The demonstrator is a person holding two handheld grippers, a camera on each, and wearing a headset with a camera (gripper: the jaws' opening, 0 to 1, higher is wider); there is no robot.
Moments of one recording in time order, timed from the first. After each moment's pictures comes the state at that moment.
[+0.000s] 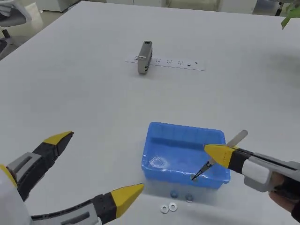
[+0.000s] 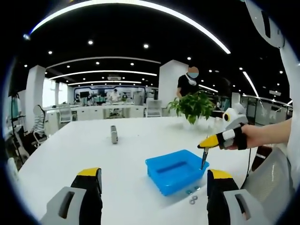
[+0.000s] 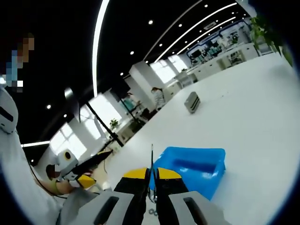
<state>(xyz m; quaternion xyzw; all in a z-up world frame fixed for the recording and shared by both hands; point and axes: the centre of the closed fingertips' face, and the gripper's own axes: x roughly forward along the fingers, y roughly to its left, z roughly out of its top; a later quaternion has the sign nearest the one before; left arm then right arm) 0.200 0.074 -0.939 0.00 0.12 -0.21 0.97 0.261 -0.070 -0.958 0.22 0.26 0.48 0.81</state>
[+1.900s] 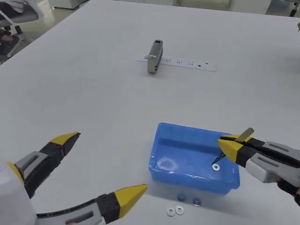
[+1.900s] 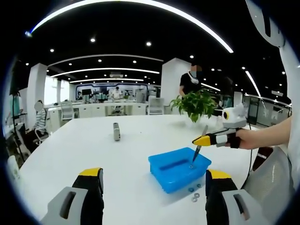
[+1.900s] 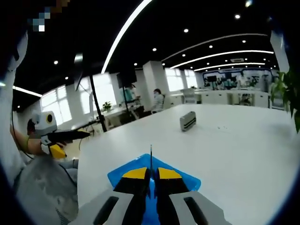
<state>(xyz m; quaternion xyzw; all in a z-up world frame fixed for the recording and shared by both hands) 0.199 0.086 -0.950 0.00 0.14 -0.20 0.97 0.291 -0.070 -0.967 0.04 0.16 0.50 0.85</state>
